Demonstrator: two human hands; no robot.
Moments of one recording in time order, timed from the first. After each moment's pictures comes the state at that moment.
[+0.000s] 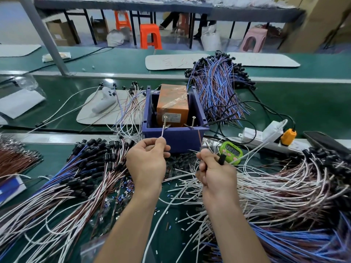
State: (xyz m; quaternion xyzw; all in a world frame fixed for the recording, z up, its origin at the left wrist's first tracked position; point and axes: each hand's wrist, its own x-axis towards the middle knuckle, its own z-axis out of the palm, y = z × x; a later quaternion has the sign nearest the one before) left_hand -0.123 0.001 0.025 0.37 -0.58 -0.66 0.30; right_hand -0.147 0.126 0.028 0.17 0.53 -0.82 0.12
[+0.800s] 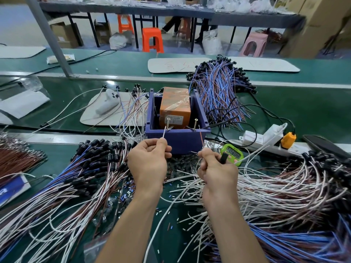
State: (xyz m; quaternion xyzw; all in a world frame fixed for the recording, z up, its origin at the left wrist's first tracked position) left_hand -0.120 -0.002 0.026 0.36 -0.57 -0.67 0.31; right_hand -0.148 0.119 0.031 0.14 0.54 -0.82 0.07
